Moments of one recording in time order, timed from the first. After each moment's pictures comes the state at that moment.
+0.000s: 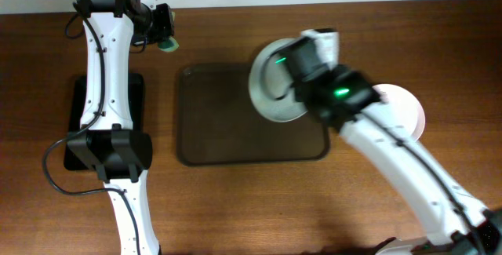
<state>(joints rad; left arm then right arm) -0.03 2.34 2.64 -1.45 0.17 -0.16 0.49 1.57 1.56 -0.99 0.49 0.42</state>
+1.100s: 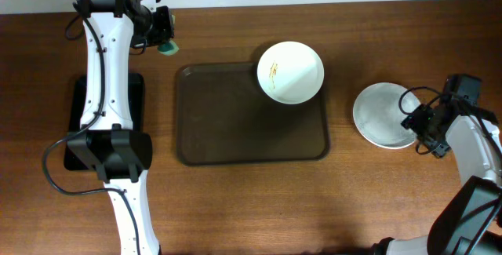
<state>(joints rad) -0.03 2.34 2.64 -1.48 0.17 -0.16 -0.43 1.61 1.04 -0.70 0.06 0.45</state>
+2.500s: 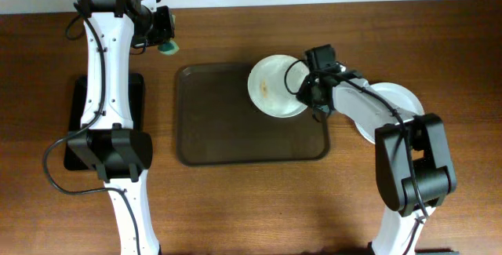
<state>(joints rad) -0.03 2.35 2.64 -1.48 0.17 -0.16 0.26 2.00 1.31 -0.51 0.06 0.73</state>
